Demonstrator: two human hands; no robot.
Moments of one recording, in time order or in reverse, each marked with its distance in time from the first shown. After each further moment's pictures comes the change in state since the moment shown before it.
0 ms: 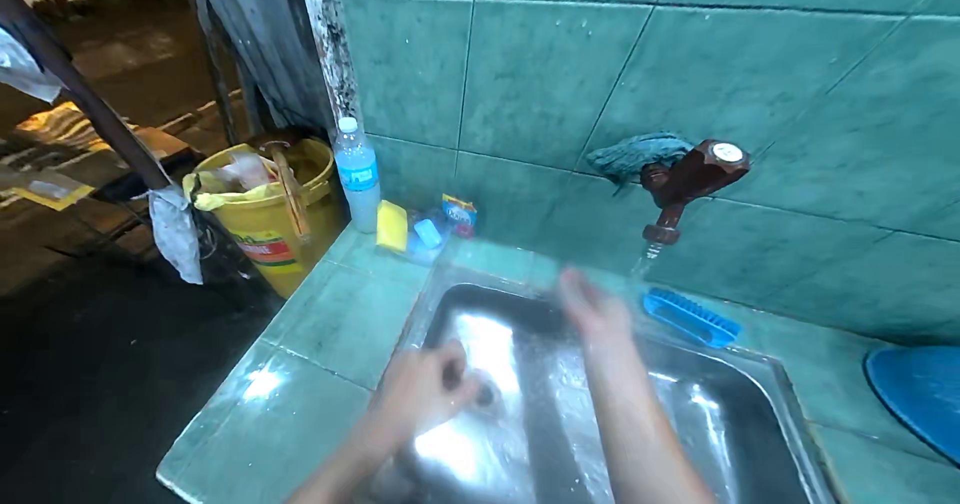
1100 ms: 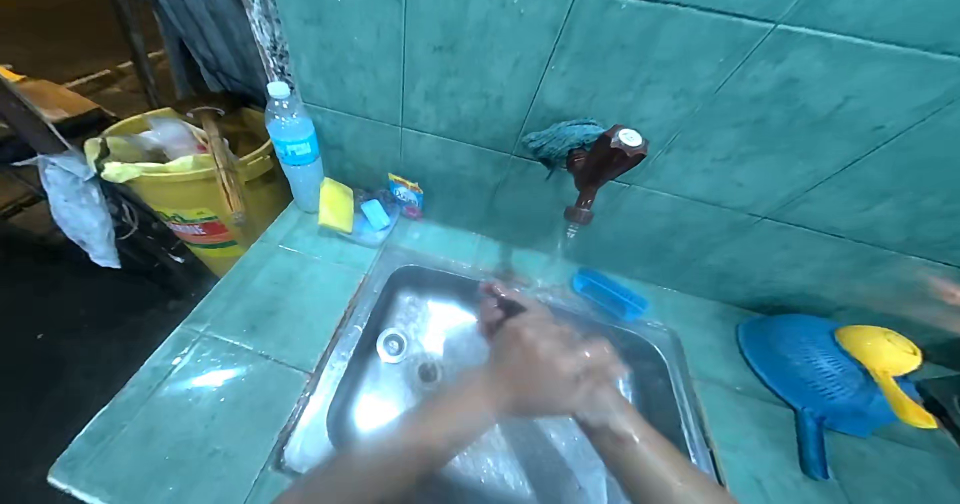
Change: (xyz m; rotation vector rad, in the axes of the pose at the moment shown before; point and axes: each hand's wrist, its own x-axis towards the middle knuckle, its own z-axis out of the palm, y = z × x) left_hand 0.075 0.152 0.102 -0.203 0.492 0.907; right_hand -0.111 -0.088 -0.080 -0.914 -0.496 0.140
